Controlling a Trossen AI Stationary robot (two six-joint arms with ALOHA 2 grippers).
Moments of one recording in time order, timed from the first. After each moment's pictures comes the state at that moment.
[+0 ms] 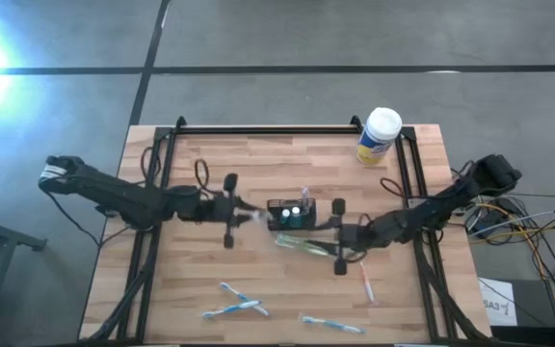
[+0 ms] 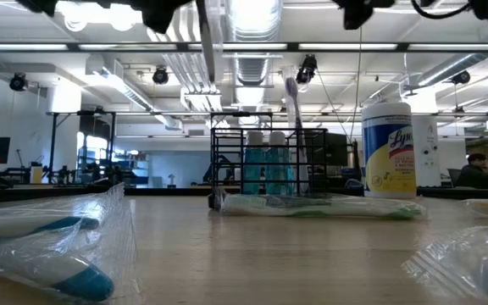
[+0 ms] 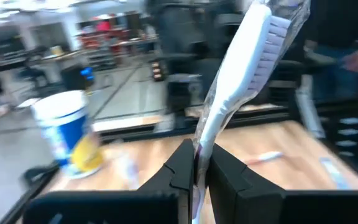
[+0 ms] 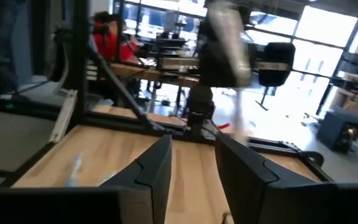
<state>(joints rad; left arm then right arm) -0.18 1.11 0.64 0.47 -0.20 0.12 0.42 1.36 0.57 0.82 0.44 -0.16</state>
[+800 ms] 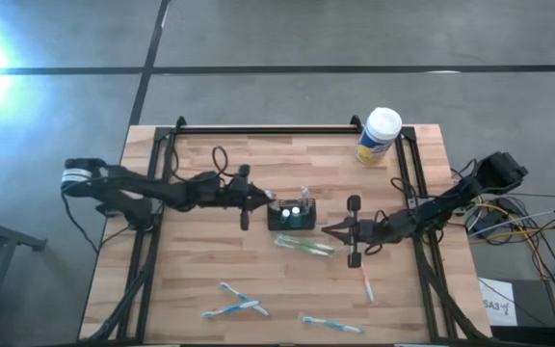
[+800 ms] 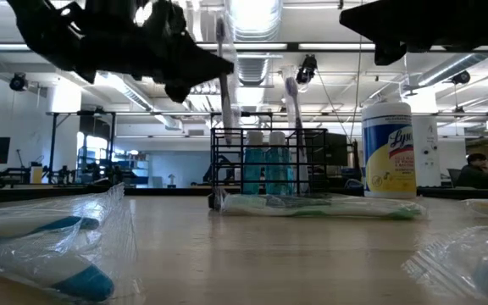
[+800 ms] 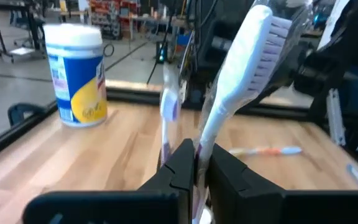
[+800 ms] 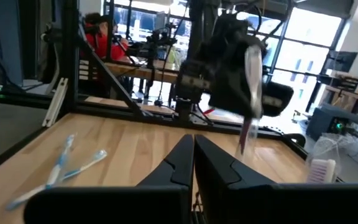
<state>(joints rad) 0.07 1.37 0.53 0.81 0.03 -0.10 0.43 1.29 0.31 1.04 0.47 -0.16</state>
